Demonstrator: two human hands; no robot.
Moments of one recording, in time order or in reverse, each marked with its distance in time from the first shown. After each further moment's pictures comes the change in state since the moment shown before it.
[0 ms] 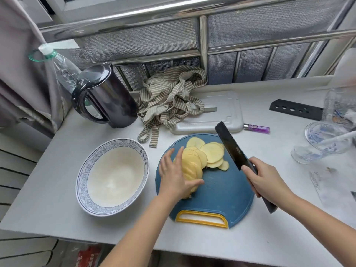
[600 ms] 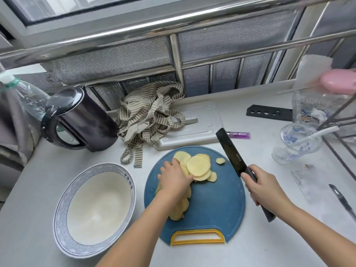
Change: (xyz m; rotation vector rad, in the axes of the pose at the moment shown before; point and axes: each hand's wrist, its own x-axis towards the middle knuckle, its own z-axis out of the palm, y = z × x) left_hand 0.057 0.038 0.007 0.198 -0.185 -0.124; right_hand -0.006 0.012 -0.008 0.083 0.165 0.130
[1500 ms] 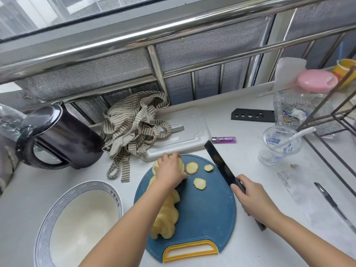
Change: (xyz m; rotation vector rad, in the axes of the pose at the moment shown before) left_hand 0.048 0.029 -0.006 0.065 -0.072 0.246; right_hand -0.002 0.018 -0.001 -0.108 -0.003 0.014
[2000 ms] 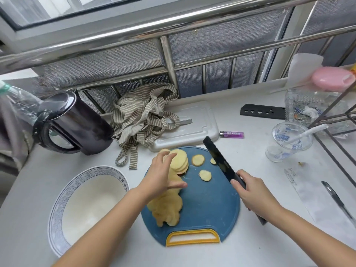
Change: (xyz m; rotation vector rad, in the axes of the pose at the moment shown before) left_hand -0.054 -0.055 -0.020 -0.189 -0.023 0.267; right_hand -0.003 -0.008 0.004 -0.056 -0.051 -0.082
